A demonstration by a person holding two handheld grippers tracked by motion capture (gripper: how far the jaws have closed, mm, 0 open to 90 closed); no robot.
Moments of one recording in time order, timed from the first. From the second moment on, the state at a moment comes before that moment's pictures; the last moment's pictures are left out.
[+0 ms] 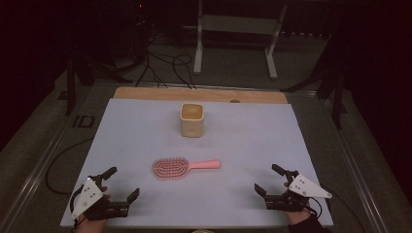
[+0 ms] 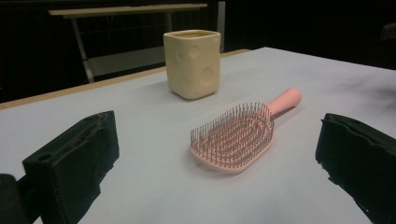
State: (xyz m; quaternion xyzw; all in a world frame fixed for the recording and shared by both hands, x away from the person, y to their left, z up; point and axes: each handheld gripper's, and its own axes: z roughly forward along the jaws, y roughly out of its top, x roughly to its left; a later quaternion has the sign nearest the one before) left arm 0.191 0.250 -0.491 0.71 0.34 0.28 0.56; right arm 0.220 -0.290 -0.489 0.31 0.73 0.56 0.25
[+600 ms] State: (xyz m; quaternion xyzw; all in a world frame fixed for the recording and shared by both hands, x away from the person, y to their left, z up) left arm 0.199 0.238 -0.467 0.72 0.33 0.26 0.56; right arm 0.219 -0.290 -0.487 0.31 0.72 0.56 0.25
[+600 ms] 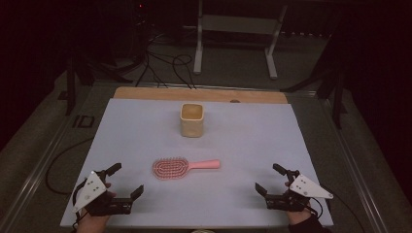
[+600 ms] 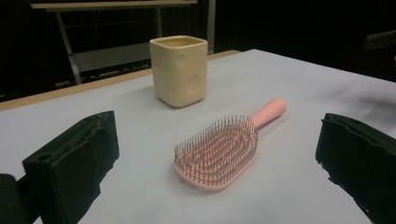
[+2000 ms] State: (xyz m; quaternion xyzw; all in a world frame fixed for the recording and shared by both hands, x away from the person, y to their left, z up) left arm 0.254 0.169 -0.403 0.76 0.27 0.19 0.55; right arm 0.218 -0.291 -0.485 0.31 0.72 0.57 0.25
